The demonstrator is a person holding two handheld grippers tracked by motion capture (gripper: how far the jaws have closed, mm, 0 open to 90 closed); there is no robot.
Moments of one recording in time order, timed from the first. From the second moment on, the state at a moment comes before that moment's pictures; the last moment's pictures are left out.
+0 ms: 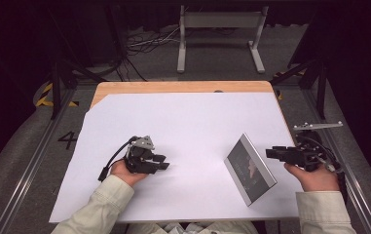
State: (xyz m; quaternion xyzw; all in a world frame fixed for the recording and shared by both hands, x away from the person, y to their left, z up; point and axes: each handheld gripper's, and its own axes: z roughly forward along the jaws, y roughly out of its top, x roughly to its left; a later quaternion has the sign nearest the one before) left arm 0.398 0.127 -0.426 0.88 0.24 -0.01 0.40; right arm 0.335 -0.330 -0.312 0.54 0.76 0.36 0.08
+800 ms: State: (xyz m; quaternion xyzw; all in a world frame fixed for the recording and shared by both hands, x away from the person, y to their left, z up) left arm 0.397 0.125 -0.428 0.89 0.24 -0.02 0.39; right arm 0.326 -0.307 -0.284 0.54 0.76 0.35 0.08
